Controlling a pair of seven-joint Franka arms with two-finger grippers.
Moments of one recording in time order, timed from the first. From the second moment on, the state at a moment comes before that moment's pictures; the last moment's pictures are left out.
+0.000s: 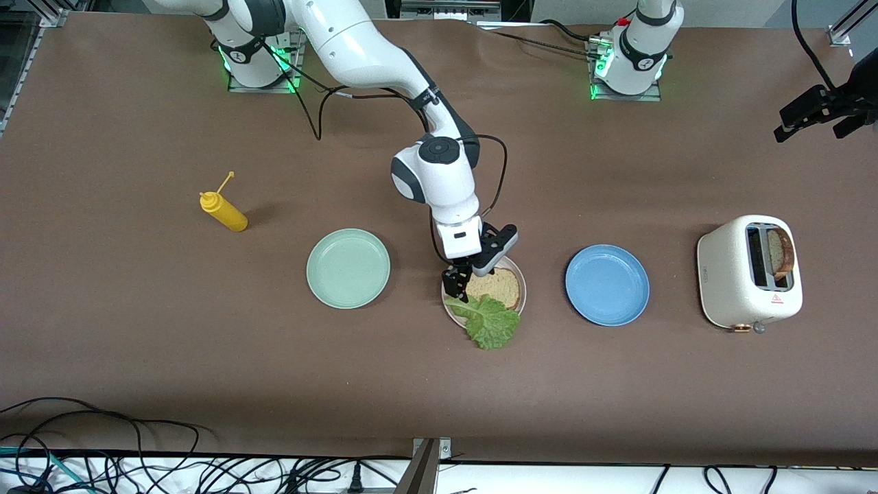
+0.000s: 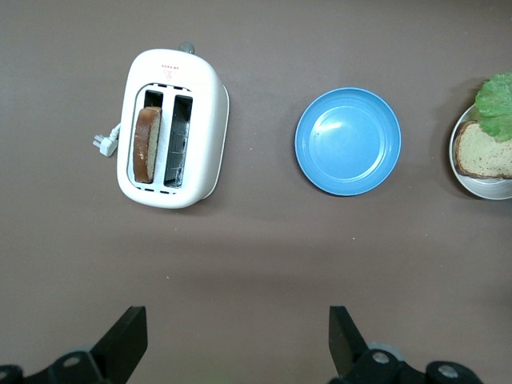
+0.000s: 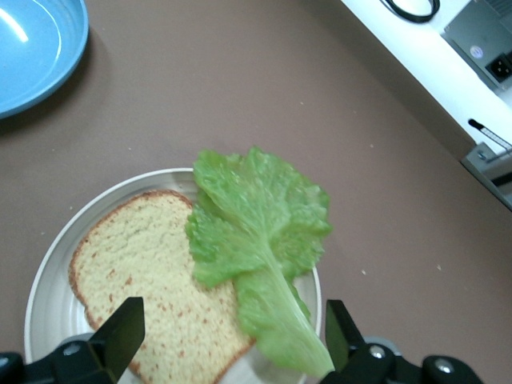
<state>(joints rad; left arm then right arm) 0.09 -0.19 0.00 -1.78 -0.01 1.58 -0.01 1.03 1.05 -0.42 -1.09 0.23 2.57 -0.17</state>
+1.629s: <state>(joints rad) 0.11 -0.18 0.01 -1.77 -0.01 1.58 -0.01 0.97 0.41 -1.17 -1.50 0.27 1.60 -0.51</state>
